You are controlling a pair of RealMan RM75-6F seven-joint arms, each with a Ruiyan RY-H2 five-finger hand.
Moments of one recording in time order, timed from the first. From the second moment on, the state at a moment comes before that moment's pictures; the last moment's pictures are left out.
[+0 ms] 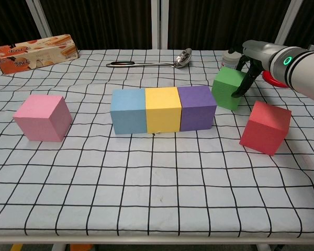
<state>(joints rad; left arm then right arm) -0.27 -1.31 0.00 -1.16 1.49 1.23 -0.46 0.92 -1.64 0.29 -1.39 -0.43 1.08 -0.62</state>
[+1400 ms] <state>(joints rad) -0.29 -1.27 -0.01 -1.26 1.48 1.21 -0.45 0.92 -1.26 0.29 -1.60 -1.31 0.61 -0.04</state>
